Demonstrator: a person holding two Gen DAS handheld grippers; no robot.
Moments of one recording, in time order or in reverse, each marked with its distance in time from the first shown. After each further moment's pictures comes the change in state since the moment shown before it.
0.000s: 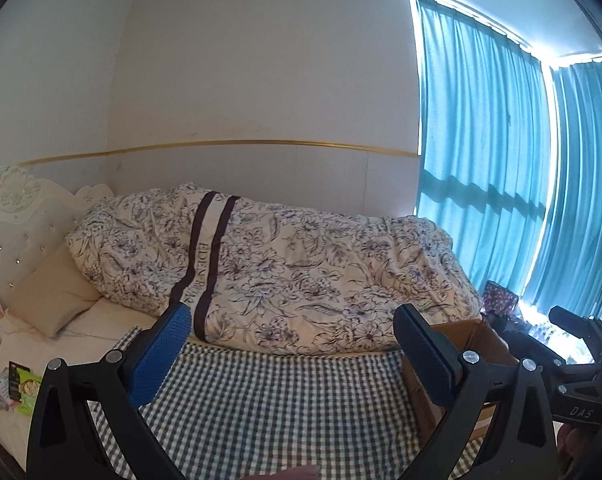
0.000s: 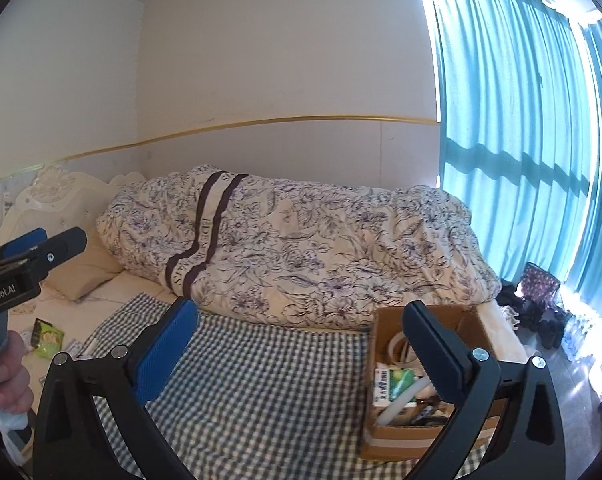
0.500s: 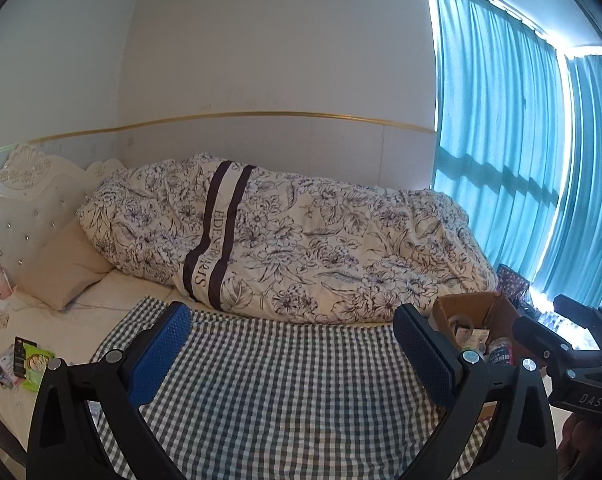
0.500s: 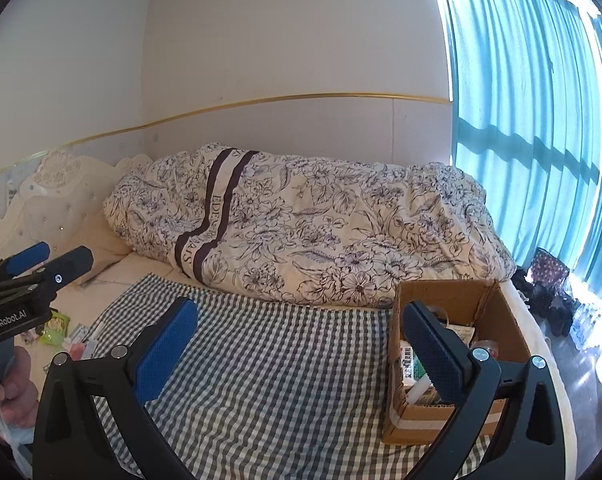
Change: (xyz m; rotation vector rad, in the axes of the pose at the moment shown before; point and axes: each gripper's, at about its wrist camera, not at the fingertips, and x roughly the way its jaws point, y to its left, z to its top) left arm 0.016 0.021 -0.043 -0.016 0.086 0.035; right arm 0.021 0.022 -0.028 0.005 0.069 0.025
